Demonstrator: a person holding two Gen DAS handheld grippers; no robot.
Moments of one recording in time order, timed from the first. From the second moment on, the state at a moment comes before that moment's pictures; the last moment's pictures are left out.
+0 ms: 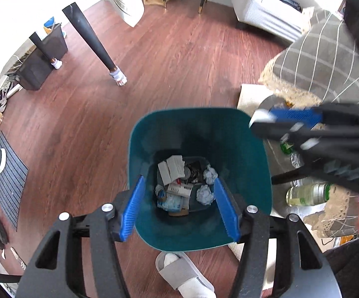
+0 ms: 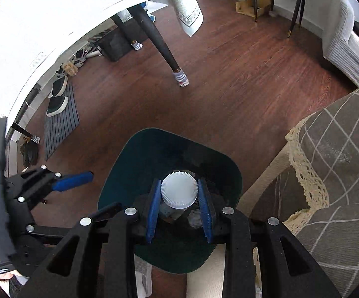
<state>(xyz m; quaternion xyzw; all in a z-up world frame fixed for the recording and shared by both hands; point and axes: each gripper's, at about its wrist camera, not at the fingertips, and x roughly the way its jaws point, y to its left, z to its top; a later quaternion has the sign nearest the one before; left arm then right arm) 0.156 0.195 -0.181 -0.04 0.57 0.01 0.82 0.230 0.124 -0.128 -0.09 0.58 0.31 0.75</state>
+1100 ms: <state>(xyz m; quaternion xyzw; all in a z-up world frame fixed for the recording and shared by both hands) 0.081 0.180 0.016 -0.05 0.34 0.03 0.94 0.167 0.076 -0.040 -0.16 0.45 0.29 0.83</state>
